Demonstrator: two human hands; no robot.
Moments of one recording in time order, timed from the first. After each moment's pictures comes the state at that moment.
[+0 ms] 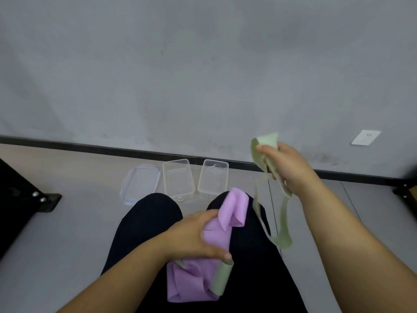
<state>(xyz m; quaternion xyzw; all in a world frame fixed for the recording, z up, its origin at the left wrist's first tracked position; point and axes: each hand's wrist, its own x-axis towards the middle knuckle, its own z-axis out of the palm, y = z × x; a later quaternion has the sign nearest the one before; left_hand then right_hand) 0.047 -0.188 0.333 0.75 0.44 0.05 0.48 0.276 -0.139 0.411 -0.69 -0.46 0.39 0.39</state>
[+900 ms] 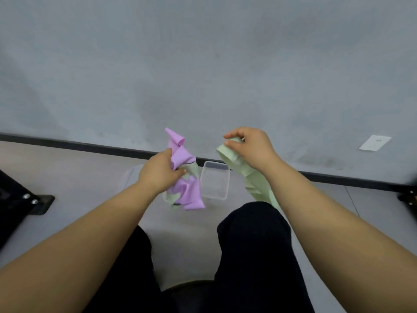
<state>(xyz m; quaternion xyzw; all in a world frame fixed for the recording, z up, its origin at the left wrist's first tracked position) 0.019 -0.040 0.349 0.69 0.66 0.16 0.22 0.233 -0.041 0.395 -0.65 -0.63 0.26 0.34</state>
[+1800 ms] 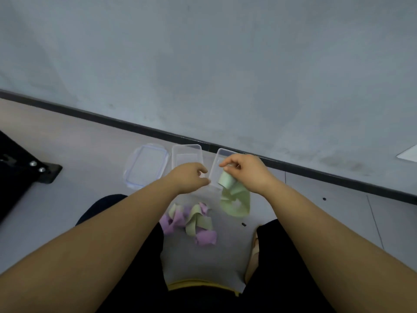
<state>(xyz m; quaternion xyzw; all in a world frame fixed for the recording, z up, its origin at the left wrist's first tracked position) 0.028 -0.006 0.287 0.68 0.62 0.03 0.38 0.202 -0.014 0.313 -0.62 -0.69 0.35 0.16</state>
